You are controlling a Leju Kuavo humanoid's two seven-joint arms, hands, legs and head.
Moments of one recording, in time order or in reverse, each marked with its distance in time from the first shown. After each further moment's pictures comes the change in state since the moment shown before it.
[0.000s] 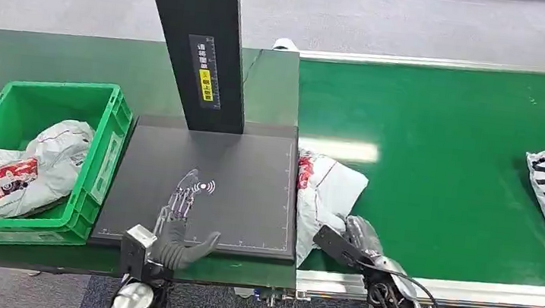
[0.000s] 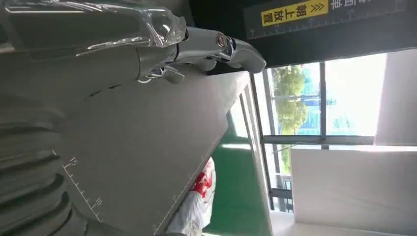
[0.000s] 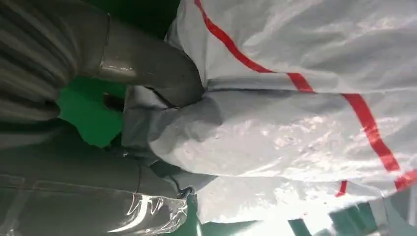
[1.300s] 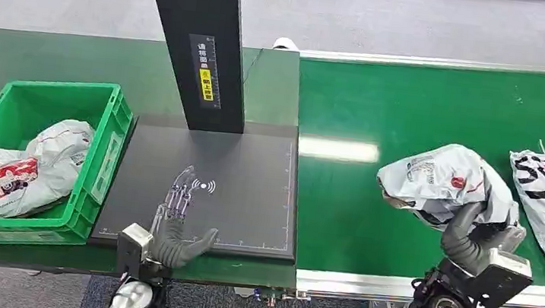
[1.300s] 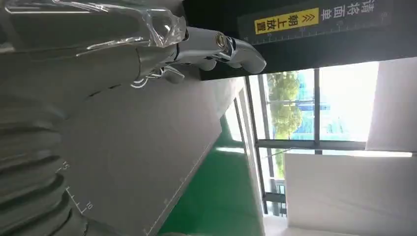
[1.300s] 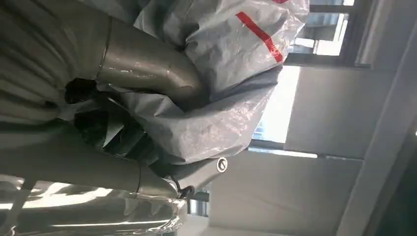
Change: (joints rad) left arm 0.004 -0.015 0.016 -0.024 0.002 0.000 -0.002; right arm 0.243 0.127 -0.288 -0.800 -0.743 -0.311 -0.287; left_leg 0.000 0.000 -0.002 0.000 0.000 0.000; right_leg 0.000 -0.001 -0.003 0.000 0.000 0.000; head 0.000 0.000
